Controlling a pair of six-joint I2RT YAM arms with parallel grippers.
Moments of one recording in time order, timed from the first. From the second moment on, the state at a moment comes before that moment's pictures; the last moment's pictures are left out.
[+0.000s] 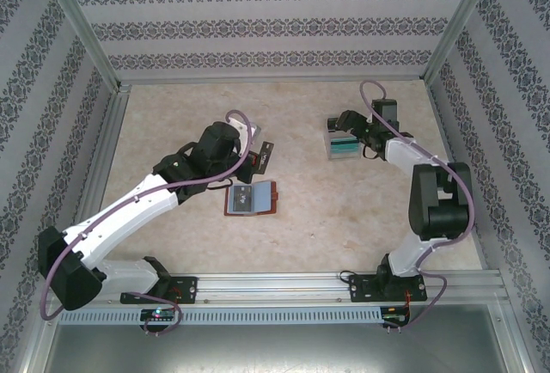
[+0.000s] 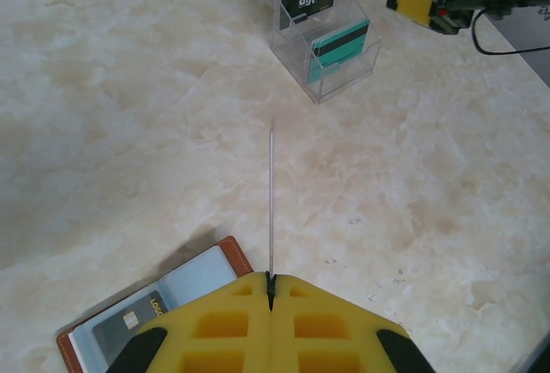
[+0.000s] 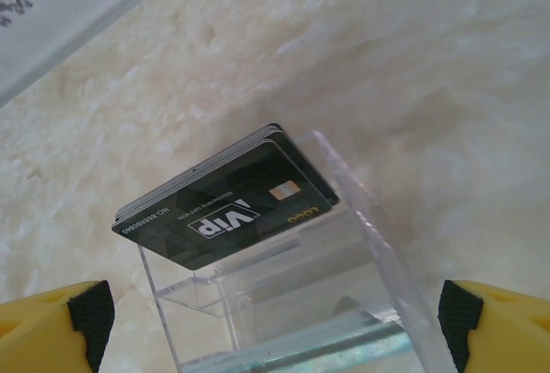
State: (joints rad) left arm -0.71 1.25 1.14 -0.55 0.03 -0.31; right arm 0.02 1.72 1.04 -0.06 -0.18 0.55
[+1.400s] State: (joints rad) left arm -0.71 1.21 1.08 -0.55 0.00 -0.33; right arm -0.03 1.95 1.23 -0.01 -0.43 0.52
